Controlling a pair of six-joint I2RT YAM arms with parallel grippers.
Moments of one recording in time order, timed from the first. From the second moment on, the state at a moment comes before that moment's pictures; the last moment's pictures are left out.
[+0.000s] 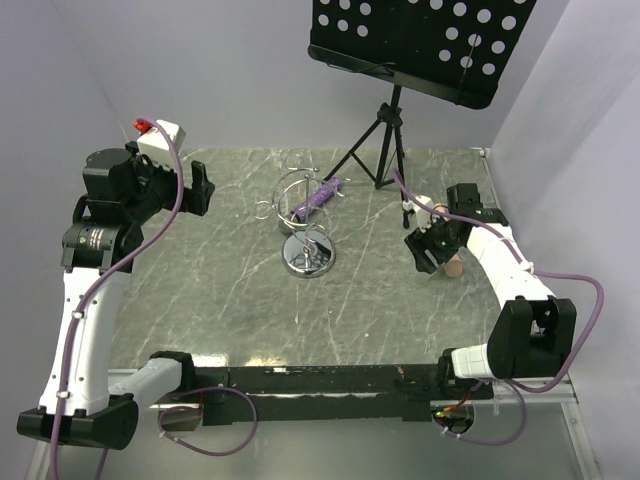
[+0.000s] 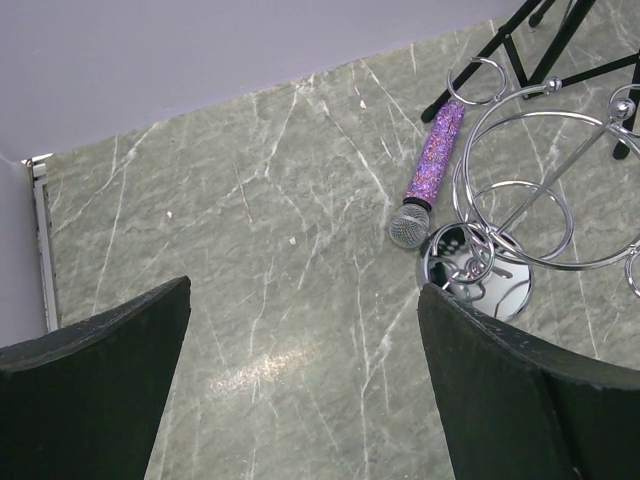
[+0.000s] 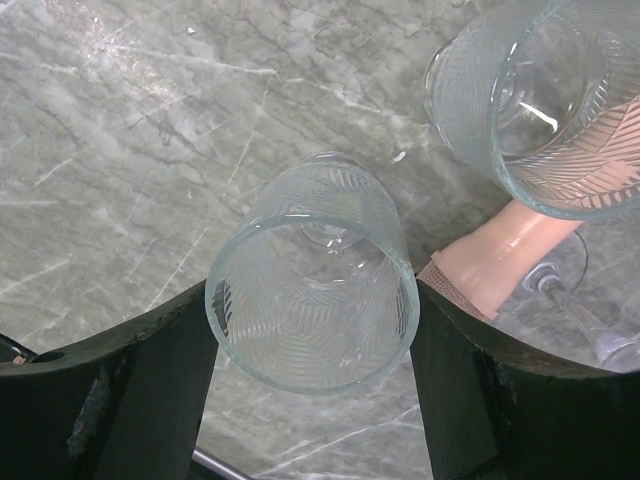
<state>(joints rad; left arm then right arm) -0.09 1.04 1.43 -0.70 0.23 0.11 0.01 1.35 1.04 -0.87 -0.30 -0.68</state>
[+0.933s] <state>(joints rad) -0.08 1.06 1.34 -0.62 0.20 0.07 -0.01 1.16 1.18 -0.93 -0.19 -0.31</state>
